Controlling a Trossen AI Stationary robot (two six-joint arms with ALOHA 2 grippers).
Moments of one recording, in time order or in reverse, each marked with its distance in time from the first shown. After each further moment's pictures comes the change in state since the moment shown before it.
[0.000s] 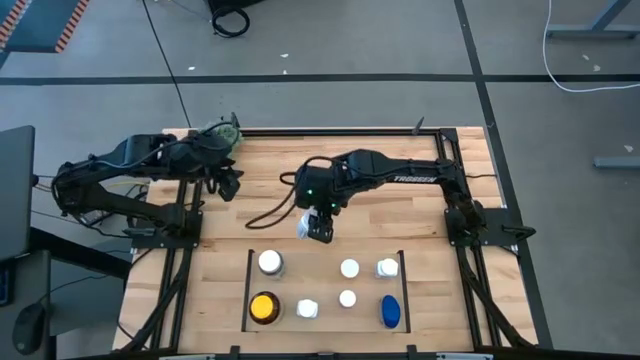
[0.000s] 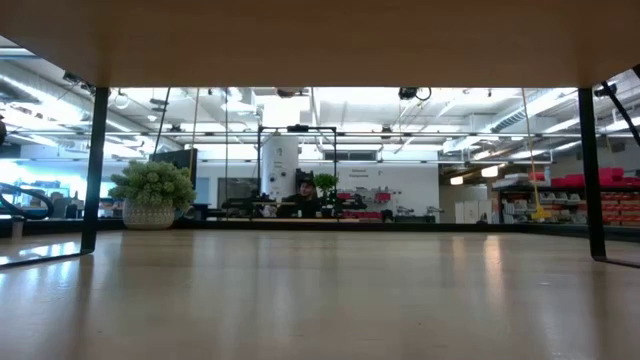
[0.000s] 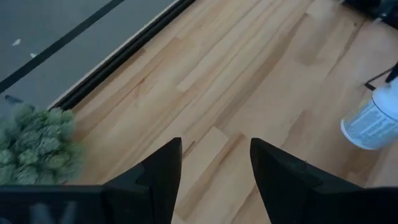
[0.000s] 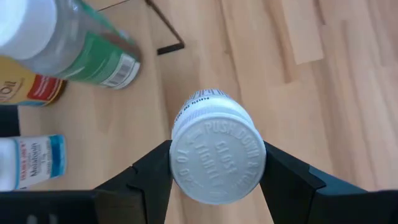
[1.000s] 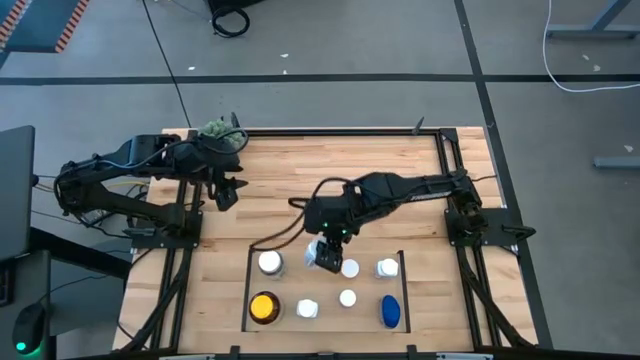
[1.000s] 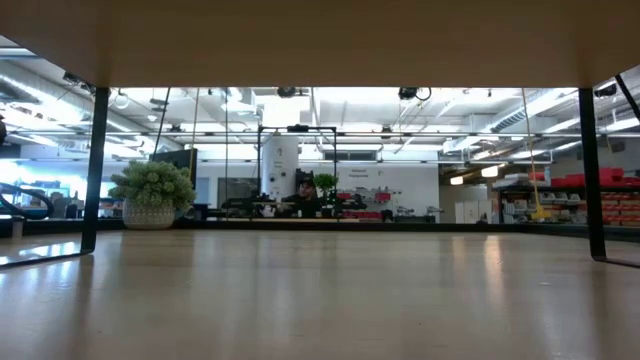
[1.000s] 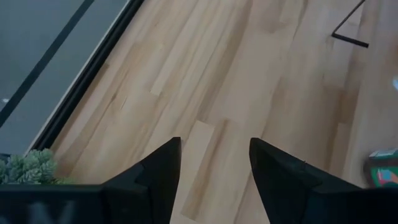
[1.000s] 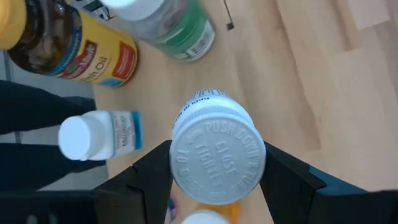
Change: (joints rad) left arm 0.000 0.019 0.000 0.031 0.131 0.276; right arm 0.162 -0.044 0.000 -0.002 0.006 0.241
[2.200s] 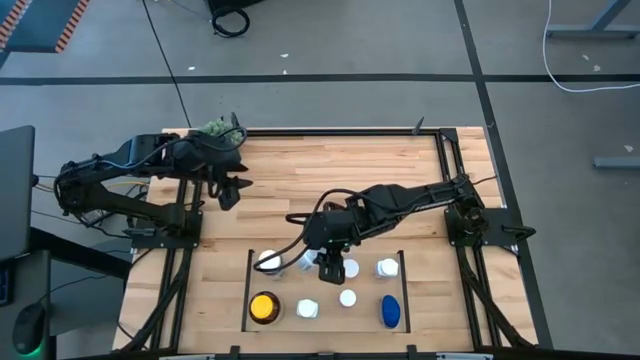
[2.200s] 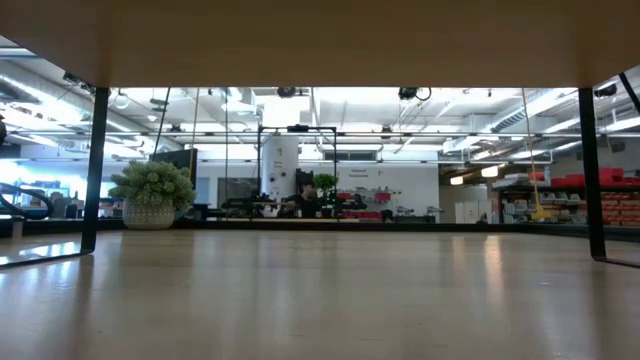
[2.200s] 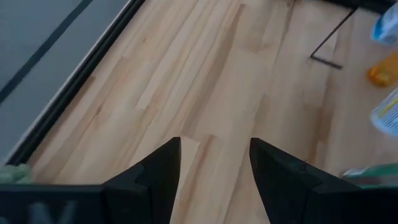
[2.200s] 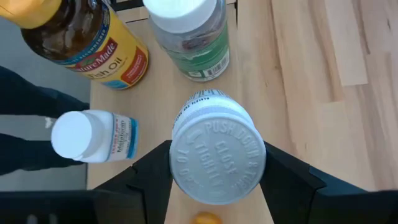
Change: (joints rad) left arm 0.000 0.000 0.000 0.070 0.038 -0.024; right arm 0.071 0.002 -0.003 0.069 0.136 -0.153
